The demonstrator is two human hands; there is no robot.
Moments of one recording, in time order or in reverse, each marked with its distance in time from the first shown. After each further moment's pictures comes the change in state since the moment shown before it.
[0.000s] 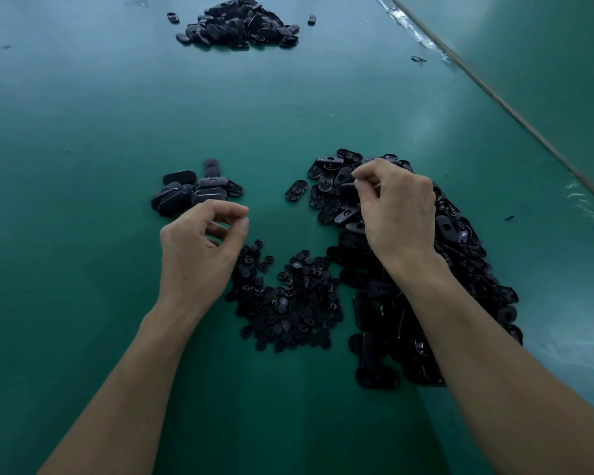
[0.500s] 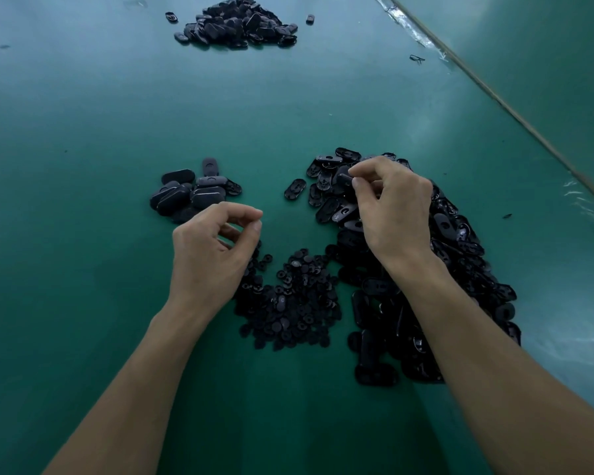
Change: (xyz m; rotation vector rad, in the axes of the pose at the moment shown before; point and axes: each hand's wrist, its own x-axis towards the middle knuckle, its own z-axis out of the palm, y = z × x) left_hand -0.005 0.011 0.006 -0.022 -0.040 0.029; right_hand -0.003 0.002 0.002 0.173 0.020 0.002
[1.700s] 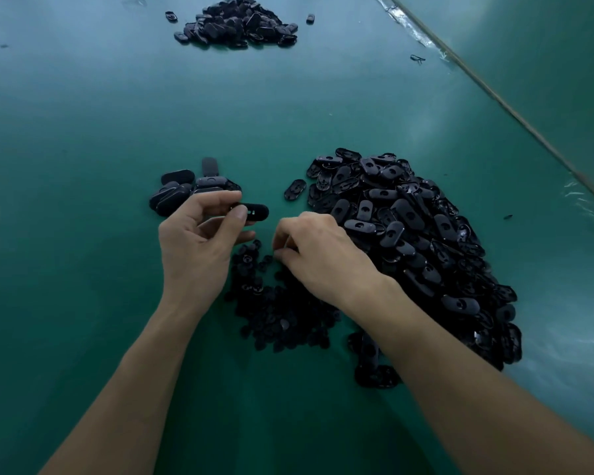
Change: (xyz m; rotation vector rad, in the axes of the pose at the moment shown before) left_hand 0.005 0.001 0.001 -0.499 0.094 -0.184; right_hand -0.035 -0.047 0.018 -0.155 -0.723 -0.100
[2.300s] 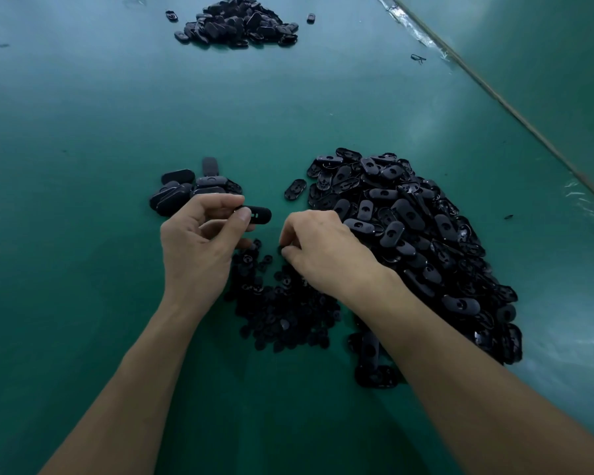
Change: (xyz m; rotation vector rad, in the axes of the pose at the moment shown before) left_hand -0.001 0.001 -0.001 0.058 0.004 -0.015; right_hand 0.007 -0.001 -0.003 -0.021 -0.054 0.100
